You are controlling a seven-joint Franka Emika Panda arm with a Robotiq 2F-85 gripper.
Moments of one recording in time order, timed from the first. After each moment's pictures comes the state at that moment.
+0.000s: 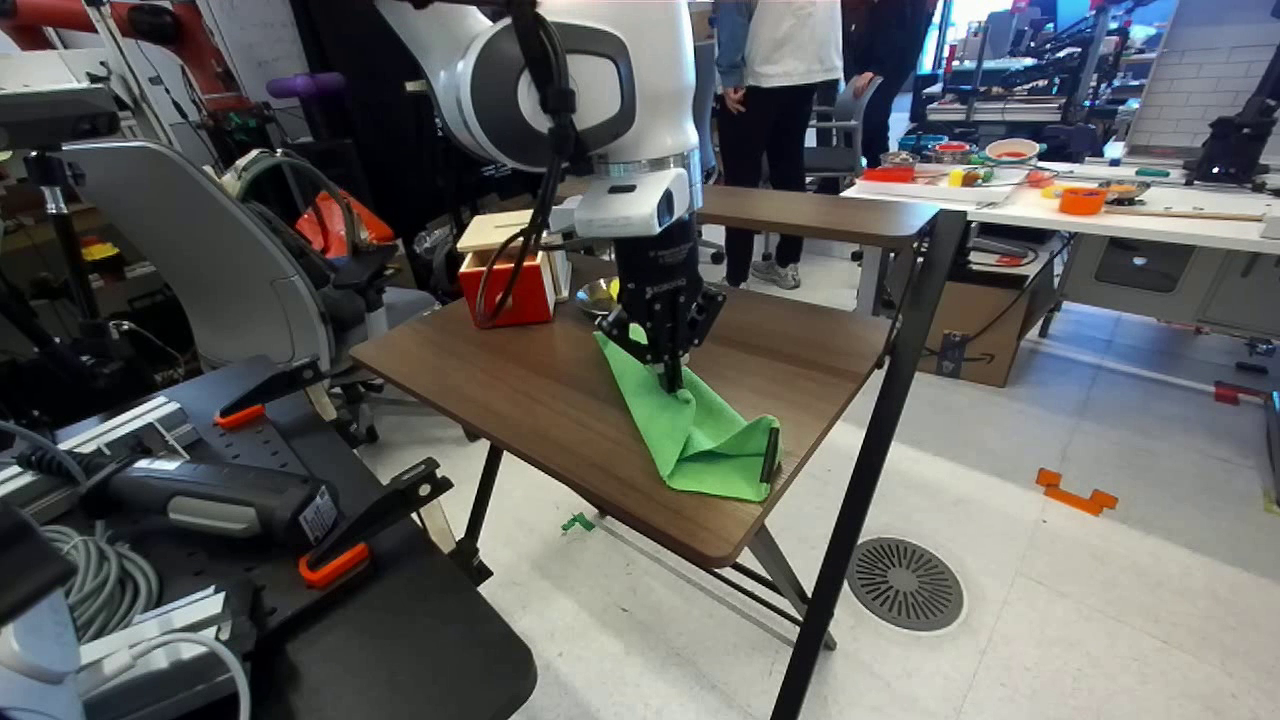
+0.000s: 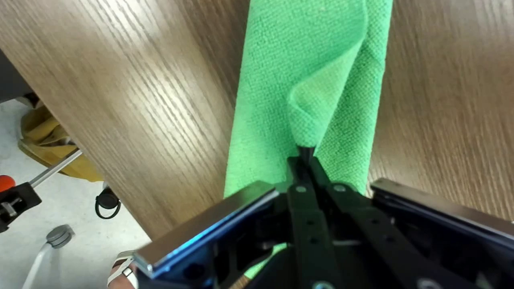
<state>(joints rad) -0.02 0.73 -0.19 -1.91 0.13 2.65 1.62</state>
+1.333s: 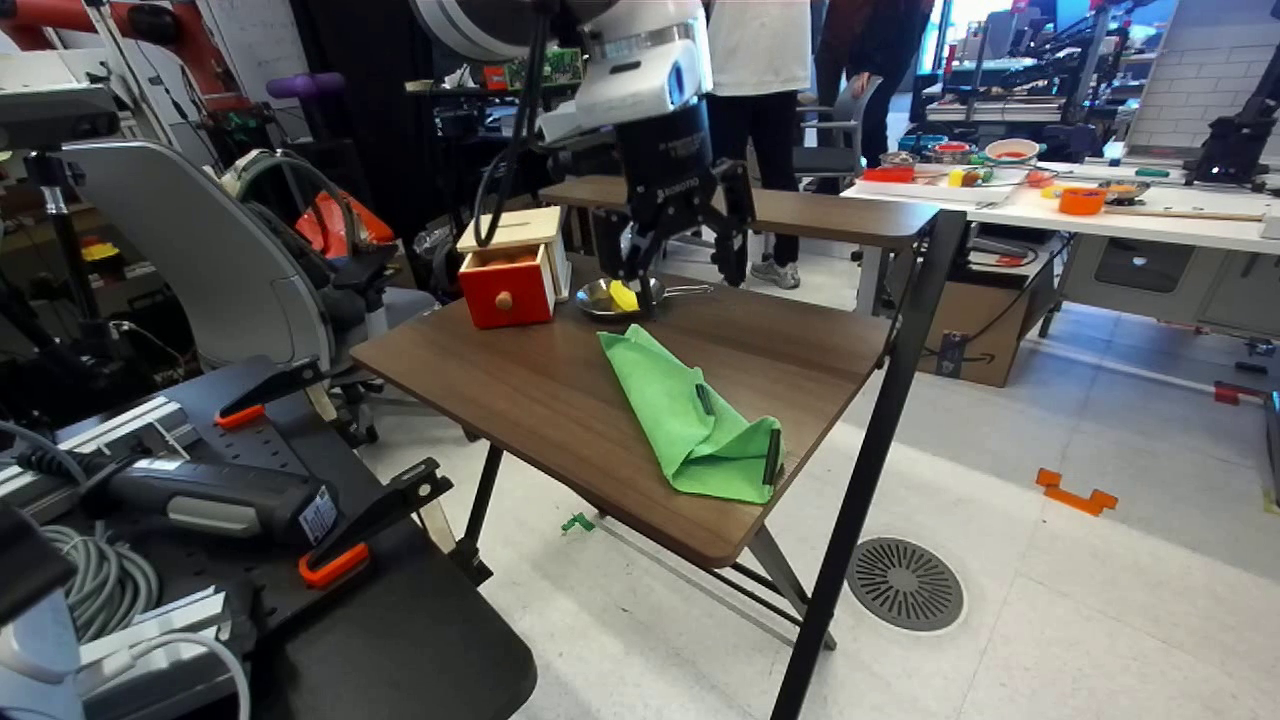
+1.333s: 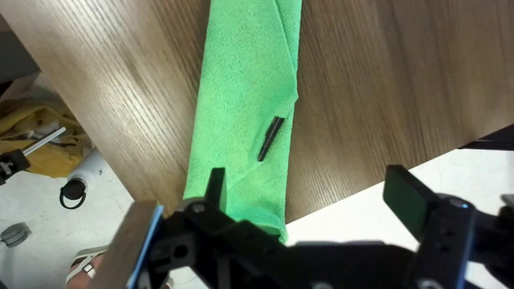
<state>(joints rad) -0.01 0.55 -0.21 -1.97 0.12 2.64 1.55</state>
